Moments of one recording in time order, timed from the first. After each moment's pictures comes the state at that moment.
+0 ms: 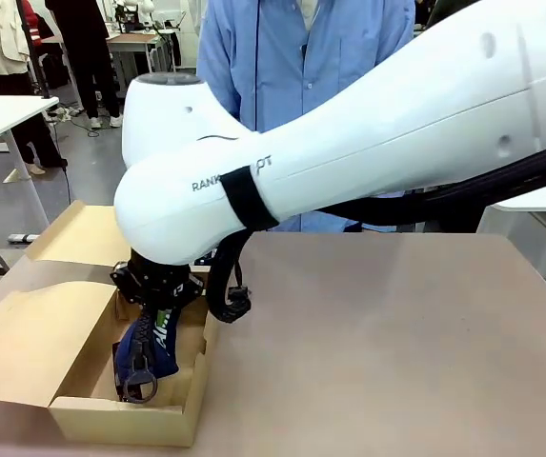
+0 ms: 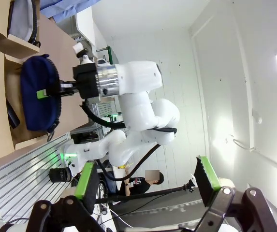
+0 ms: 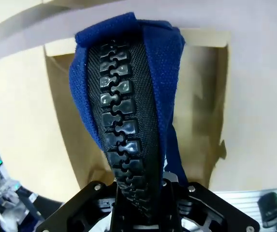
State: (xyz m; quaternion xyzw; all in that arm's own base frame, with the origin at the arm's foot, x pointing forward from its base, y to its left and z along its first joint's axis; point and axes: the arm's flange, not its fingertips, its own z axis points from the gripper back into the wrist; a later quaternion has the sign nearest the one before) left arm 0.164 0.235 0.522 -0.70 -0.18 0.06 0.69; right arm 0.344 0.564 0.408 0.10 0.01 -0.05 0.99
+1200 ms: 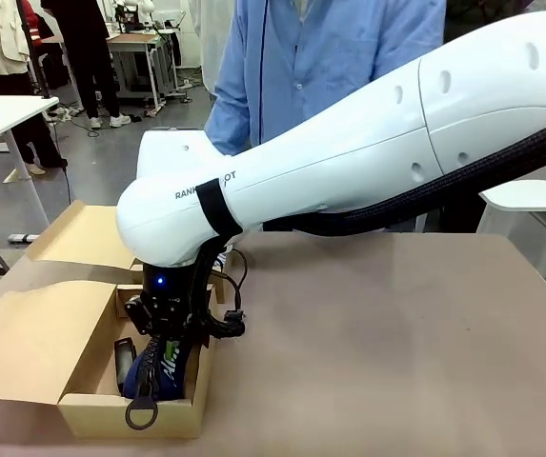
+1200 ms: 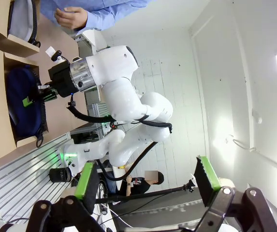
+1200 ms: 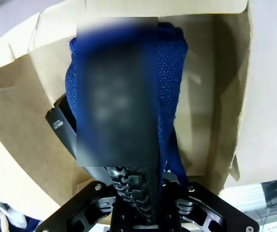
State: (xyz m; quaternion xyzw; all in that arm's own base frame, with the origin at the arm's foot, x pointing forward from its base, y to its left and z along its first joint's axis) left arm 0.164 0.235 0.522 -0.70 -0.18 0.06 0.69; right arm 0.365 0.566 0.350 0.06 0.11 -0.08 0.99
